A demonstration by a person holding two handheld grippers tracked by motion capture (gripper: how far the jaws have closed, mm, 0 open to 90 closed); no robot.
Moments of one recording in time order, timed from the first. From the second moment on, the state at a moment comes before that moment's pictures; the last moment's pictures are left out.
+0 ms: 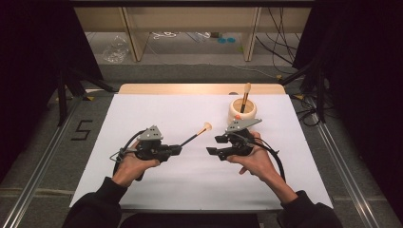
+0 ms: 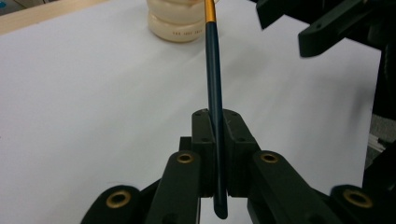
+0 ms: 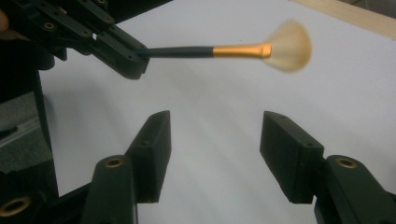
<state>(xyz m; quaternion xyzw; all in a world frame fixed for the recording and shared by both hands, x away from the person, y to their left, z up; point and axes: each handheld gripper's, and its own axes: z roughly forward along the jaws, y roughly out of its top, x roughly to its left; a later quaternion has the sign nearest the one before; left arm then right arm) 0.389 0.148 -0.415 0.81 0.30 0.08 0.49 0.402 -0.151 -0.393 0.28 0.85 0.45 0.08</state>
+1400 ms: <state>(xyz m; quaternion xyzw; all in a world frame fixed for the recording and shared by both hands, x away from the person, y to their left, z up) 0.375 0.132 -0.412 0.78 0.29 0.05 0.55 0.414 -0.133 -0.405 0.31 0.74 0.59 -0.04</state>
